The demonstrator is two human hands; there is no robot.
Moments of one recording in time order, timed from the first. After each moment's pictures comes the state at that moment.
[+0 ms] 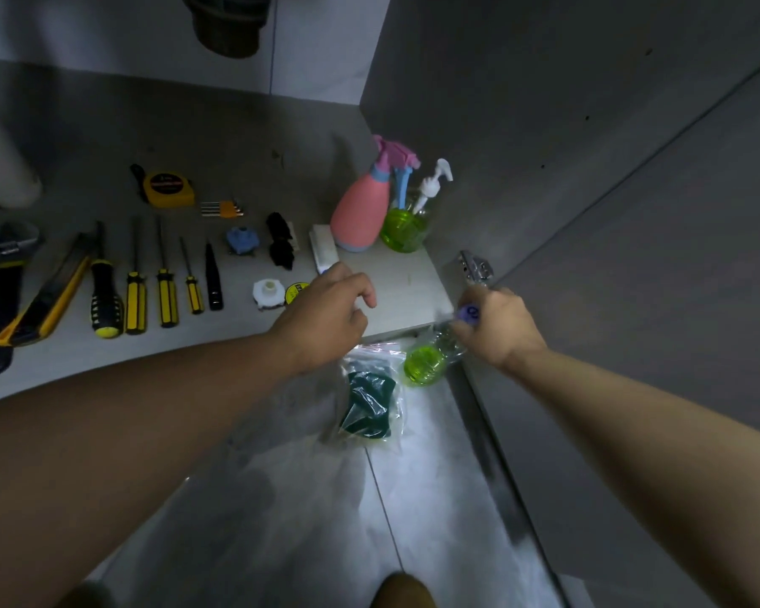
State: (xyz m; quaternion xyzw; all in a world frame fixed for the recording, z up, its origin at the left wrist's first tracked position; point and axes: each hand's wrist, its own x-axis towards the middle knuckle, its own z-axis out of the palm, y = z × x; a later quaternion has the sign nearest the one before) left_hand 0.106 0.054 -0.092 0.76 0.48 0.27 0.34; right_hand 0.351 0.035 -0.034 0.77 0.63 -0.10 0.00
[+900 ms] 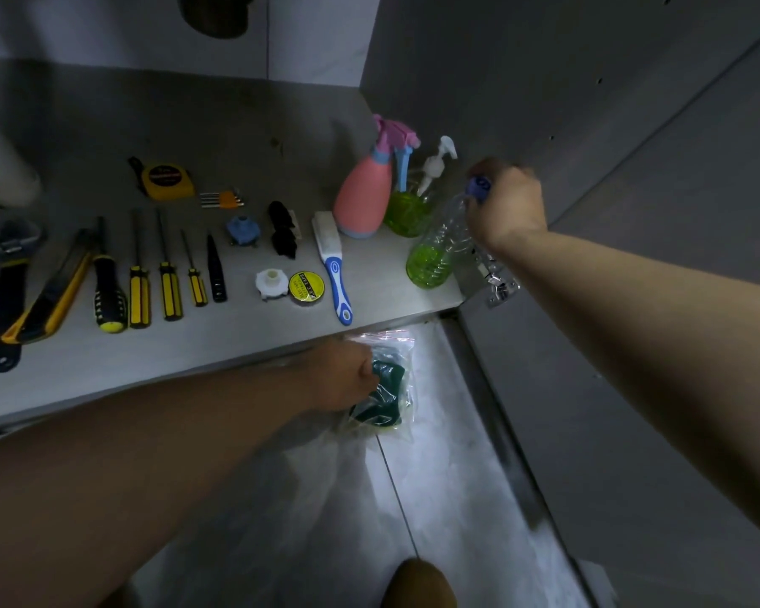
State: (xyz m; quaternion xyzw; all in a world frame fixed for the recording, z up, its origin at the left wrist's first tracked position) left_hand 0.120 0.015 -0.134 0.82 0.46 0.00 0.34; right_hand 0.321 0.118 0.014 0.77 0.62 -0.03 -0.16
